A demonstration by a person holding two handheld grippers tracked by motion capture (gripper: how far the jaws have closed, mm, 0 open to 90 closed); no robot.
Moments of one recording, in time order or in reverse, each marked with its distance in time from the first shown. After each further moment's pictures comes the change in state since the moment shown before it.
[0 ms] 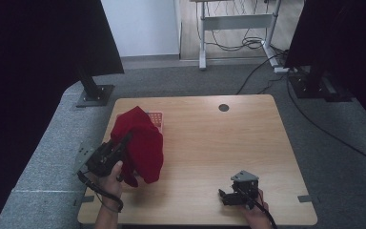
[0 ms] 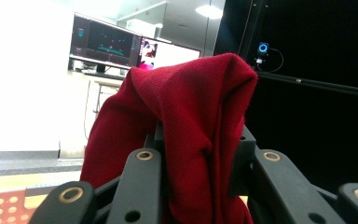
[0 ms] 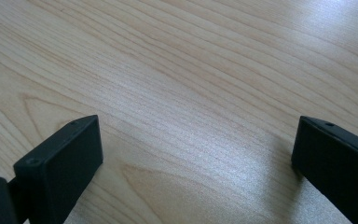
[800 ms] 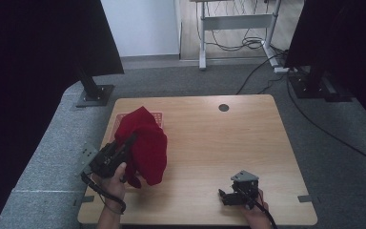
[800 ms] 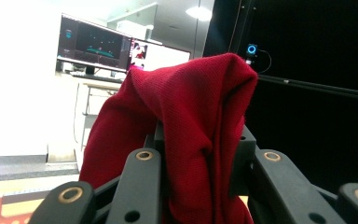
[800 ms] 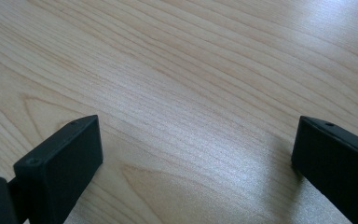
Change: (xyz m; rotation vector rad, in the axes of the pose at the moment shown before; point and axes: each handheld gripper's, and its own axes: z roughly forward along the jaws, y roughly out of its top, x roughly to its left) left arm -0.011 0.001 0.001 -0.010 -0.040 -0.003; right arm 0.000 0.000 0.000 0.000 0.000 0.000
